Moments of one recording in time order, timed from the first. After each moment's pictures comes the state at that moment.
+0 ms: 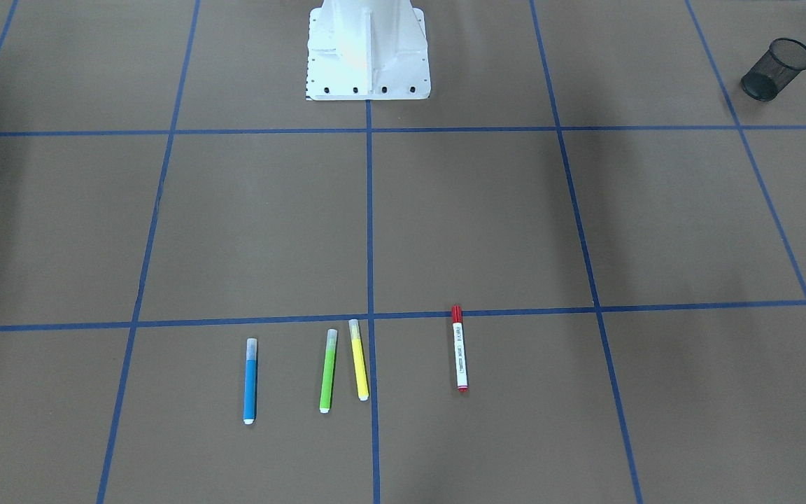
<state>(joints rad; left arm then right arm) -1.51 -1.43 -1.77 -1.66 -2.42 -0.21 1.53 -1.64 1.78 -1.64 2.34 0.20</state>
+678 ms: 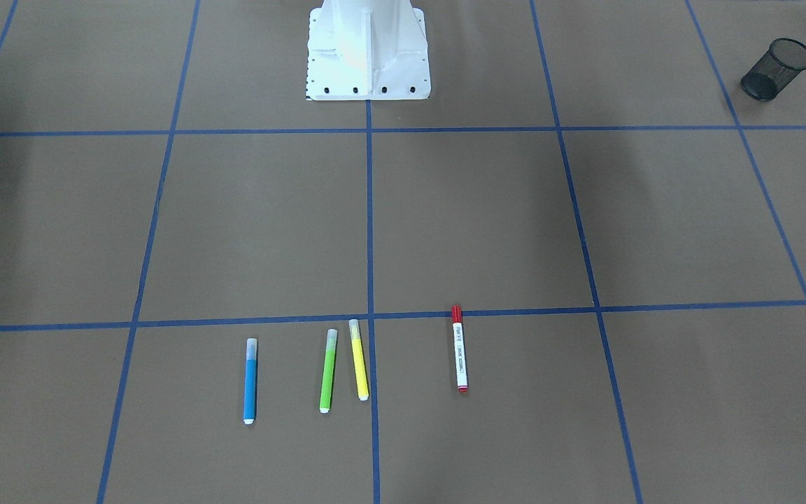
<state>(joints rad) -1.50 -1.64 -1.71 -1.64 -2.50 -0.22 1.48 -1.58 1.76 -1.58 2.34 0.20</state>
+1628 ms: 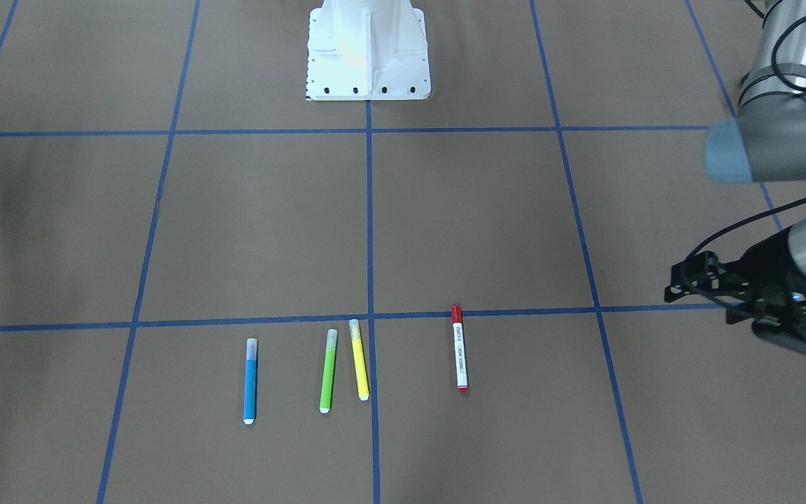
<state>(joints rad) -1.16 -2.19 -1.37 -1.63 -2.41 -0.35 1.31 -1.47 1.74 -1.48 2.35 0.20</state>
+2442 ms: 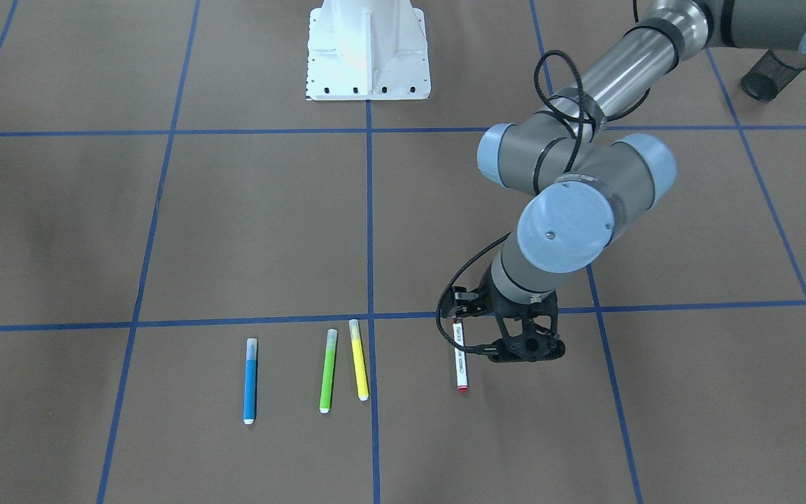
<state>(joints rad) -0.83 -2.48 -1.17 -1.72 -2.16 -0.96 1.21 -1.35 1.73 -1.52 2.31 0.36</state>
